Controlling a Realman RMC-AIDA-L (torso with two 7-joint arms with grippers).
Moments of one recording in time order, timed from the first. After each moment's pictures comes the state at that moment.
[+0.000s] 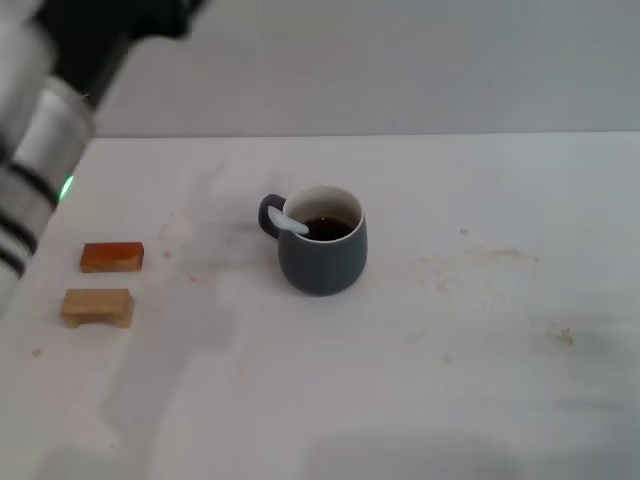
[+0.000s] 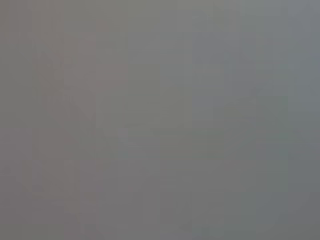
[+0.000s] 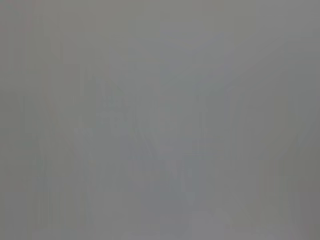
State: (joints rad) left arm 0.10 -2.06 -1.11 -1.75 2.48 0.29 0.77; right arm 0.14 2.08 0.64 0.42 -1.95 -1.37 0.00
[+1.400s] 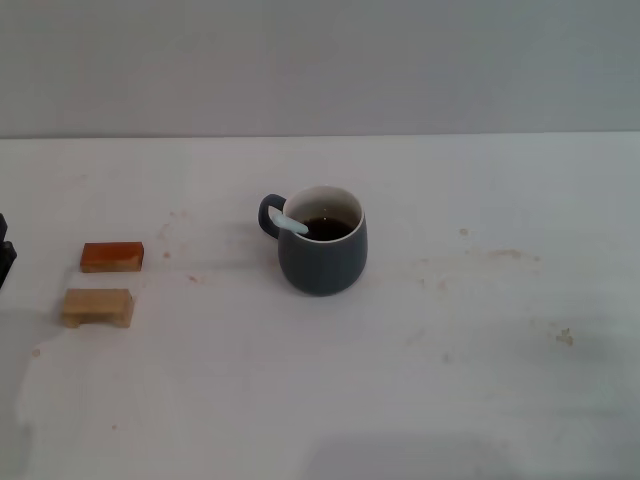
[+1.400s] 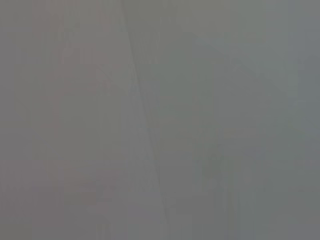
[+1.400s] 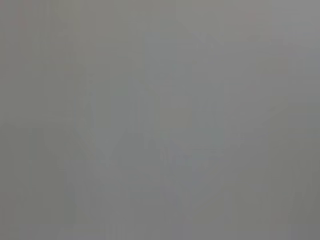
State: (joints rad) left arm -0.13 -2.07 -1.21 -0.25 2.69 1.39 0.04; right arm 0.17 2.08 0.57 0.28 -1.95 -1.55 0.00
